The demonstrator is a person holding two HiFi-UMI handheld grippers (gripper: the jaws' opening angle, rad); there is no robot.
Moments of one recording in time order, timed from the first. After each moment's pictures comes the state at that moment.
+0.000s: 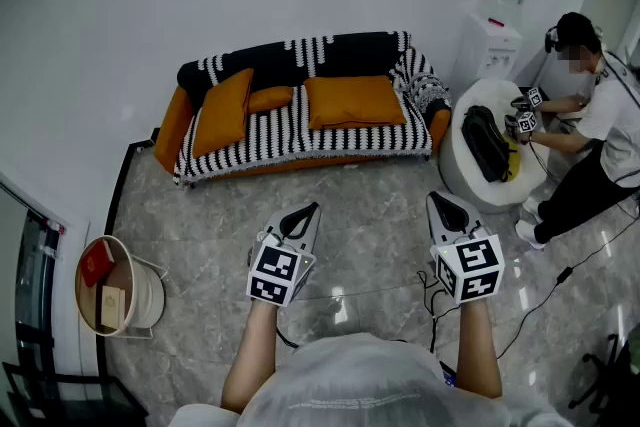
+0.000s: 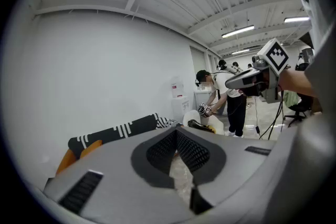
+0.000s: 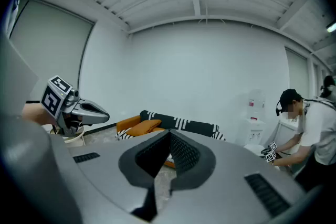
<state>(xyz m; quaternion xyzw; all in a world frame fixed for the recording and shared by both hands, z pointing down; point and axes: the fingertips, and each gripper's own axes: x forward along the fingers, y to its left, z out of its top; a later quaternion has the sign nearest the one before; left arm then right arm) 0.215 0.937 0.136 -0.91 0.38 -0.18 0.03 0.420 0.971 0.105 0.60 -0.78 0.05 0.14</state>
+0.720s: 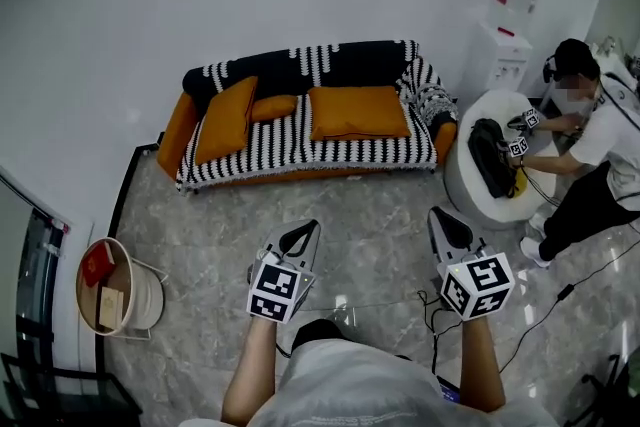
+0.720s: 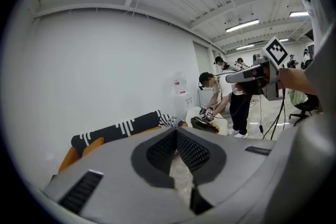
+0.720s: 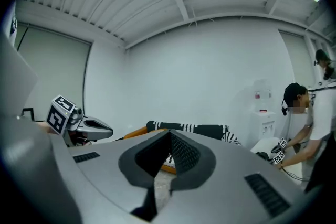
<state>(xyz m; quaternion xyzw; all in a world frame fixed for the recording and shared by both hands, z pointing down) 0.248 0.922 0.152 -0.89 0.40 -0.20 0.02 0.458 0.949 0.111 0.57 -0.81 0.08 0.06</state>
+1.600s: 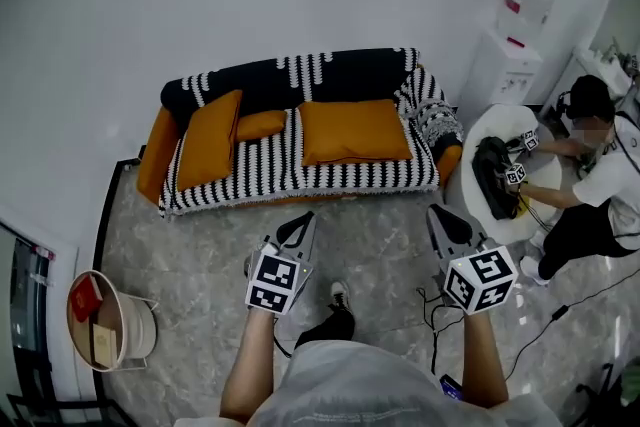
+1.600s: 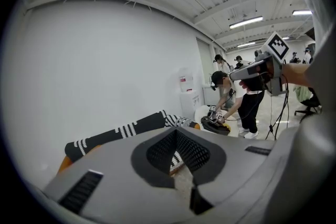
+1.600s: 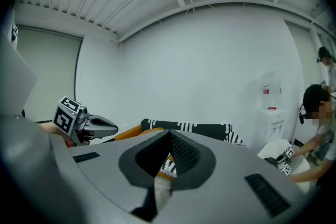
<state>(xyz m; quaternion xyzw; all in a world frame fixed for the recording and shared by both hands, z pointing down) 0.248 0.706 0.168 -0.90 0.39 -0.21 0.02 0.460 0.750 0.123 0.57 -0.81 0.10 0.08</state>
